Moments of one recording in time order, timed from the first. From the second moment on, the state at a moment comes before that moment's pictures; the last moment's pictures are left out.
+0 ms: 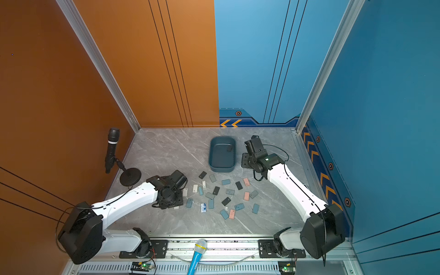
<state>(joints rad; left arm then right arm) -0.62 1.32 0.78 -0.90 -0.13 -0.87 0.43 1.36 1.17 -0.68 0.16 0.45</state>
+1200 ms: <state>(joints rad) -0.58 1.40 0.70 -0.78 -0.08 -0.89 0.41 1.33 1.13 -0.65 0.11 0.50</state>
